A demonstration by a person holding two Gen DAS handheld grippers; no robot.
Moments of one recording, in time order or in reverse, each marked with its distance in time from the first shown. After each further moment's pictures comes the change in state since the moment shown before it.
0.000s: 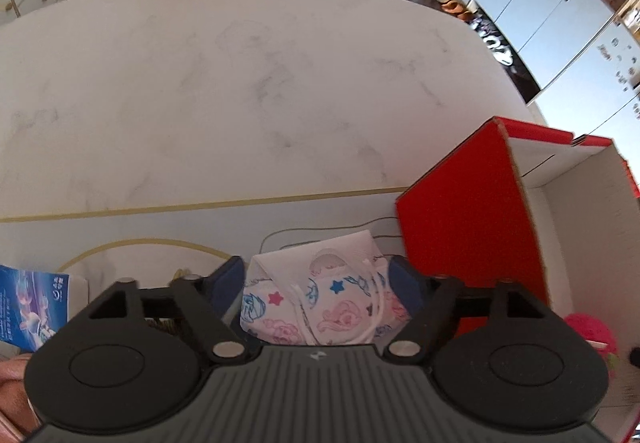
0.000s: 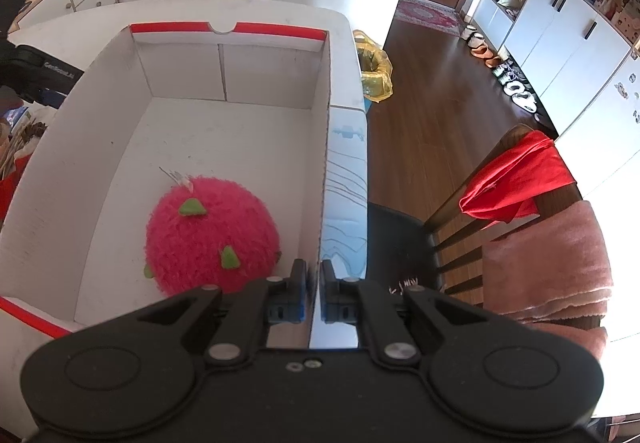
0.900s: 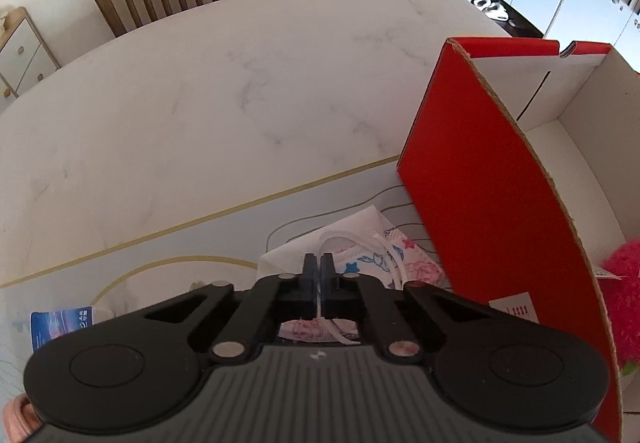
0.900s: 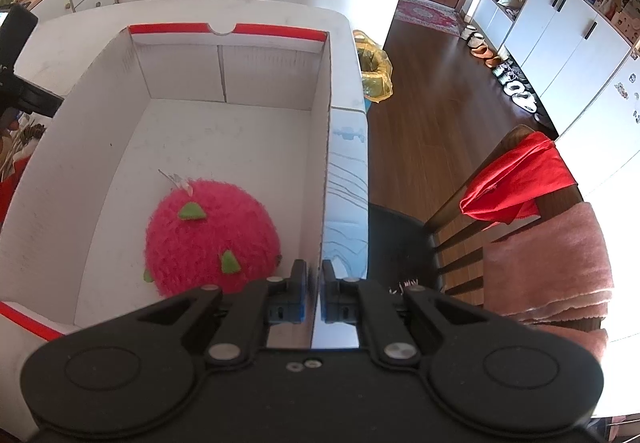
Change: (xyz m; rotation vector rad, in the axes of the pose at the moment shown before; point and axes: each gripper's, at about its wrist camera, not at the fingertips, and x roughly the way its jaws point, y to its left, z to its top) left arm 0.000 -0.024 -0.021 0.227 -0.032 0.124; right arm 0.001 0.000 0.001 -0.002 0.000 -0.001
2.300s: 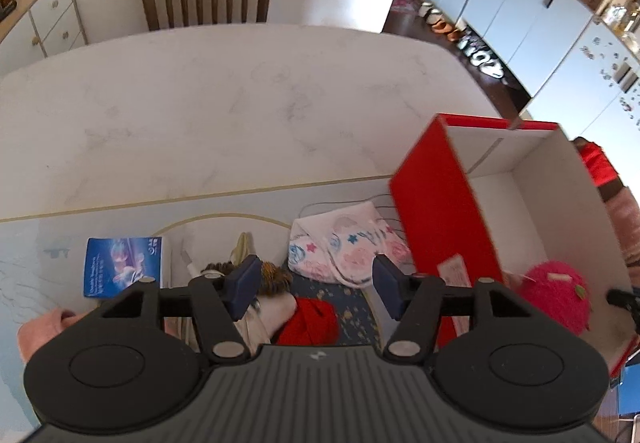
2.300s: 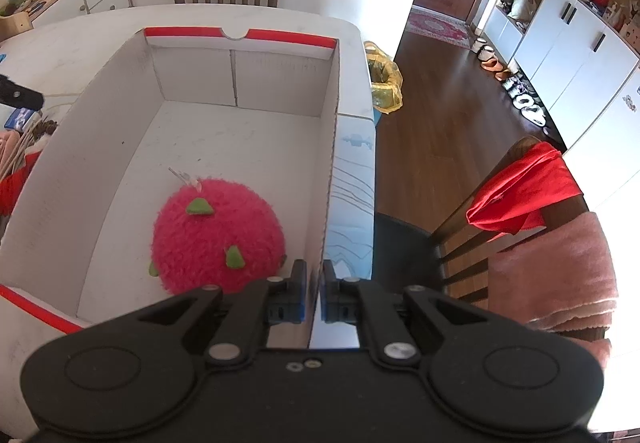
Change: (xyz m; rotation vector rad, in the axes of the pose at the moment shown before) left arm -0.078 0.047 -0.023 -0.181 -0.055 -0.111; right arm -0.004 -0.001 -0.006 -0.021 -0.034 0.027
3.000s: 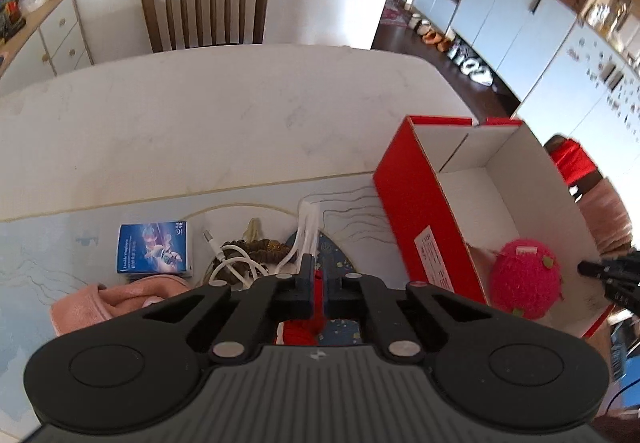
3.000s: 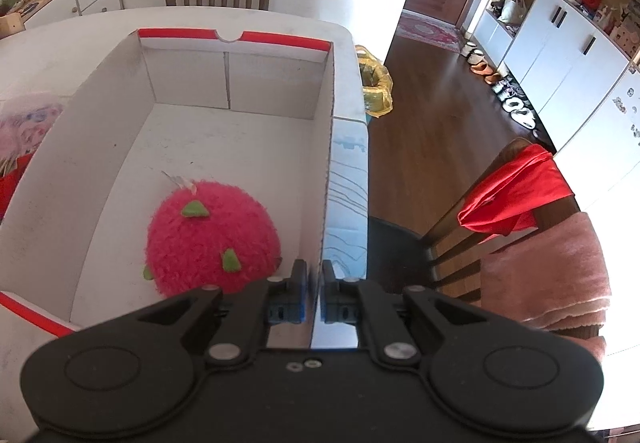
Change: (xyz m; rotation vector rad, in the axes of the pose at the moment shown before) left arm -0.062 -0.006 -0.027 0.051 -0.049 0.005; right arm 0.001 0.003 -0.003 -0.004 -0.016 -0.027
